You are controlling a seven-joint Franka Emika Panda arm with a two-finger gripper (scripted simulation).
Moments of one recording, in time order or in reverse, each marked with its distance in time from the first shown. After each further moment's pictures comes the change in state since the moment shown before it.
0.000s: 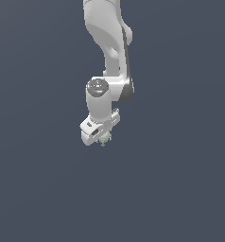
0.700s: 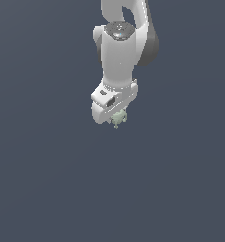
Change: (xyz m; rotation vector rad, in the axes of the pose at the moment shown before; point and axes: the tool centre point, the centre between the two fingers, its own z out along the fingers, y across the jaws) arm 0.039 -0.048 -0.146 -0.002 0.000 -0.002
